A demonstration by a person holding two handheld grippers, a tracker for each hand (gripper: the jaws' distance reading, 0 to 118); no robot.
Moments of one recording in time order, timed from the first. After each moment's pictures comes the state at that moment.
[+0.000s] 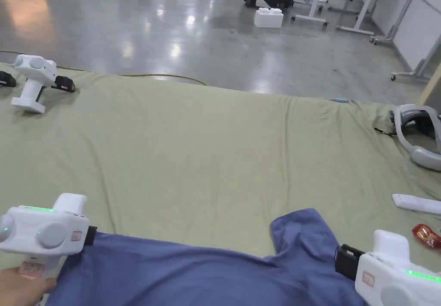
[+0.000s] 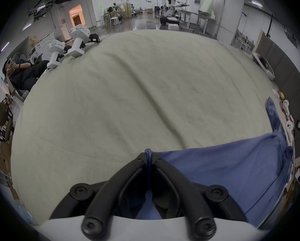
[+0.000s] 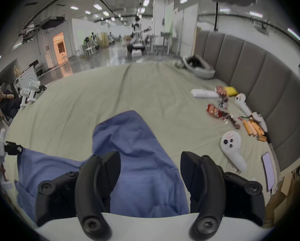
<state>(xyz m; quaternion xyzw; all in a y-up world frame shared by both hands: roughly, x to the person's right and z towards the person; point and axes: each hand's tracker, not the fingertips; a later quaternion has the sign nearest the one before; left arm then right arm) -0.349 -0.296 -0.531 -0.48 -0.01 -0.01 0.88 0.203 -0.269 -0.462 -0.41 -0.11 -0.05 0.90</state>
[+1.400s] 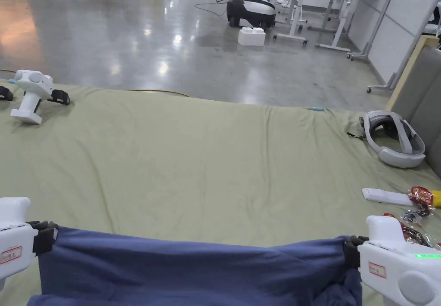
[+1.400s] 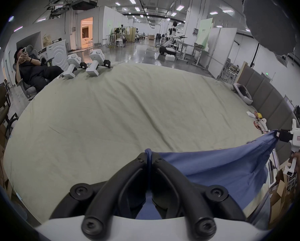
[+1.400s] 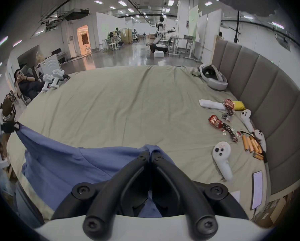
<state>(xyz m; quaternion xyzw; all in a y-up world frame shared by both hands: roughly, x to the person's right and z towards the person) -0.376 -0.209 -0.394 -0.37 -0.03 0.05 0.93 0.212 -0.207 -0.366 -0.37 -0.01 0.01 0.93</state>
